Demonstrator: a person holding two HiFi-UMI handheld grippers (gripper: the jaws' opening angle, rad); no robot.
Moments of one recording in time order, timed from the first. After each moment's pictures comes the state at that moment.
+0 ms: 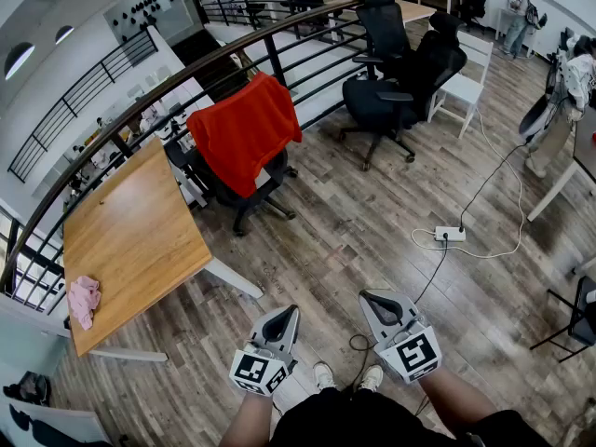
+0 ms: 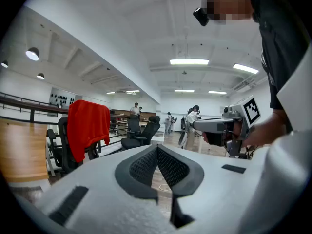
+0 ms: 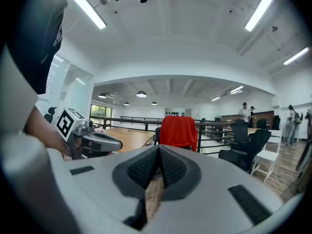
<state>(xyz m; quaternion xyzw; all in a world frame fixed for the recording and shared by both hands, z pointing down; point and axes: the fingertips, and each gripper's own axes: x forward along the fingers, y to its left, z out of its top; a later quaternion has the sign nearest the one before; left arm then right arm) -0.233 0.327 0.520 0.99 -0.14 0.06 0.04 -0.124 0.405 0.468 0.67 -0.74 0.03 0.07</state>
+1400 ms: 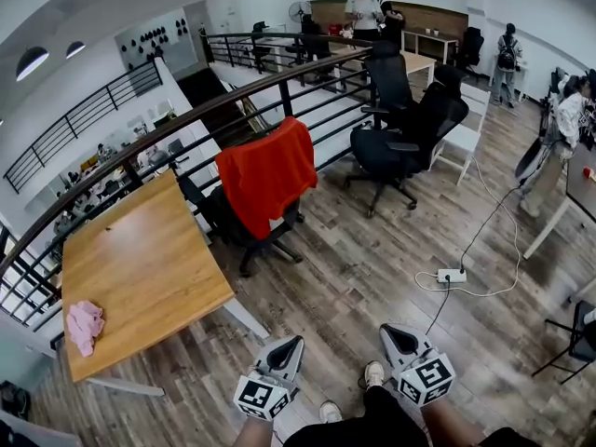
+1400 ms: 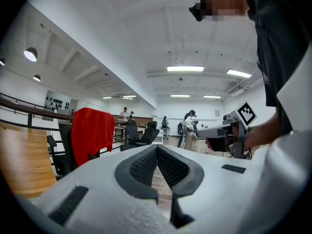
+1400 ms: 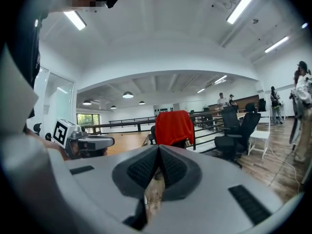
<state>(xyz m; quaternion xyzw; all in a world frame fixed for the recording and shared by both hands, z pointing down) -0.317 0.275 0.501 0.99 -0.12 0.02 0.03 -0.172 0.381 0.480 0.72 -0.69 0.09 0.02</state>
